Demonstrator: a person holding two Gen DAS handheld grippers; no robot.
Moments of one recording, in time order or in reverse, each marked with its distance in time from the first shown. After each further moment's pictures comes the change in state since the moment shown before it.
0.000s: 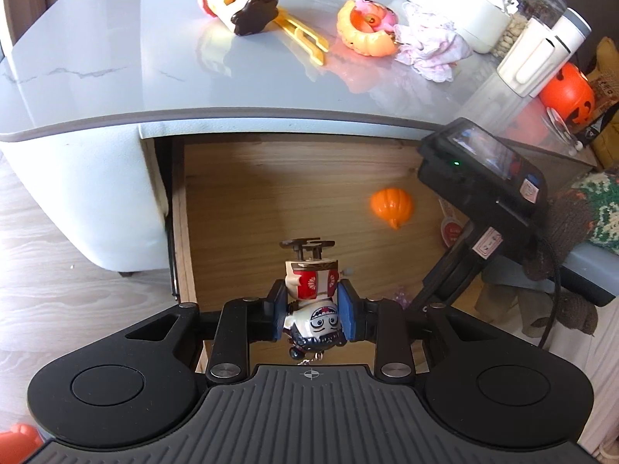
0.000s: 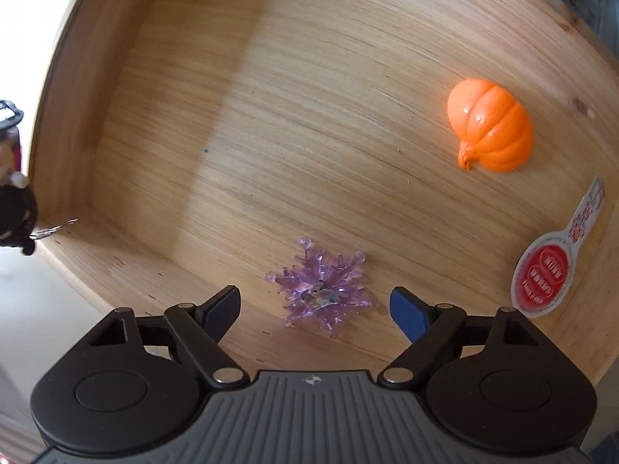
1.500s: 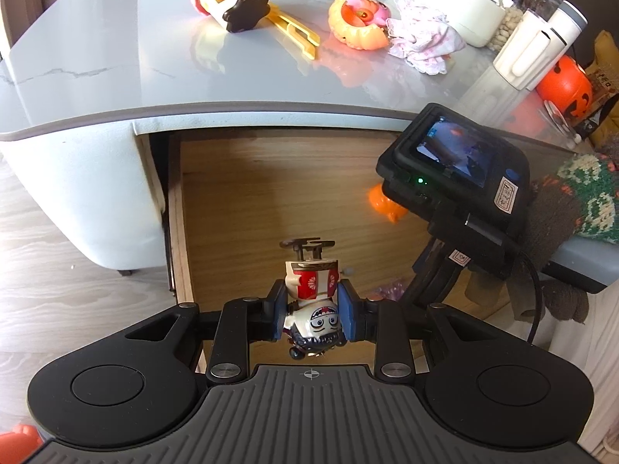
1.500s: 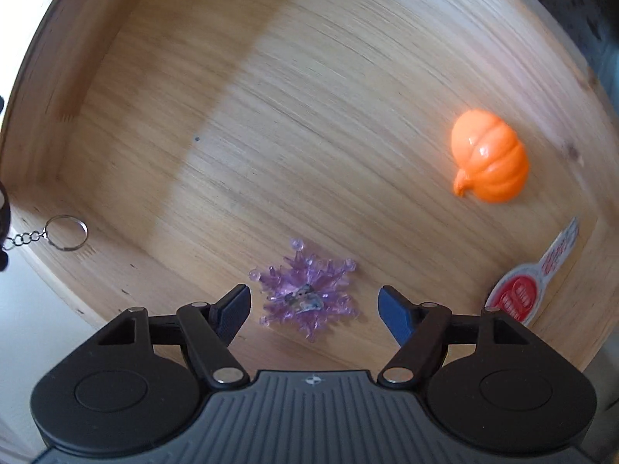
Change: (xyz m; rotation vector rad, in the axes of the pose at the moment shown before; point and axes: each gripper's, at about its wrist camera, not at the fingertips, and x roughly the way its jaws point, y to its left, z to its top) left arm -0.001 -0.001 -0.003 0.009 0.012 0.009; right arm -0.009 0.014 -0.011 -0.162 -0.004 -0.158
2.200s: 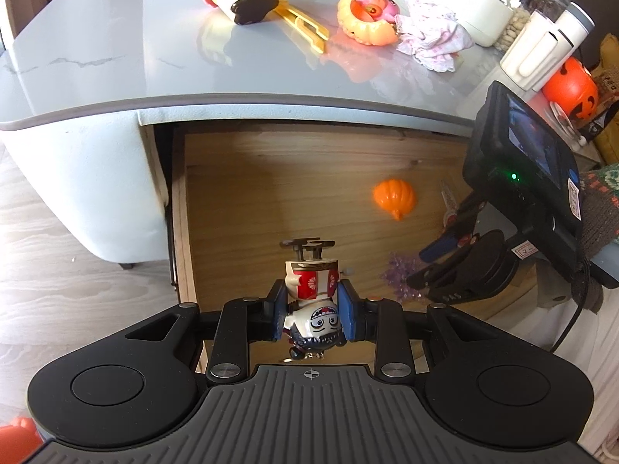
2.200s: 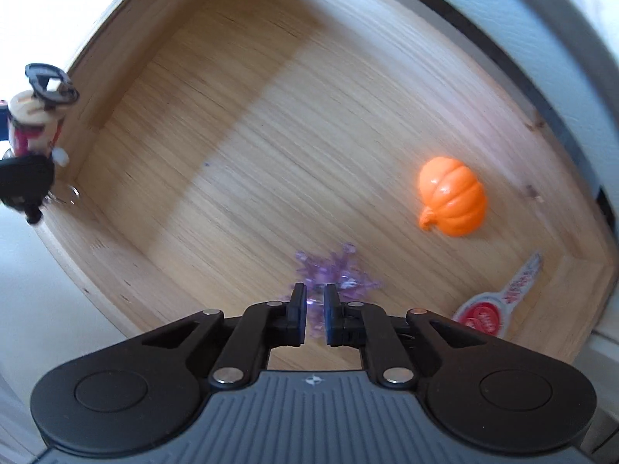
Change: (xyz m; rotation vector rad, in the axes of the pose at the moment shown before) left arm 0.002 0.002 -0.001 -0.015 0.009 0.001; right arm -0.050 -0.031 -0.037 -0.118 -0.204 -0.053
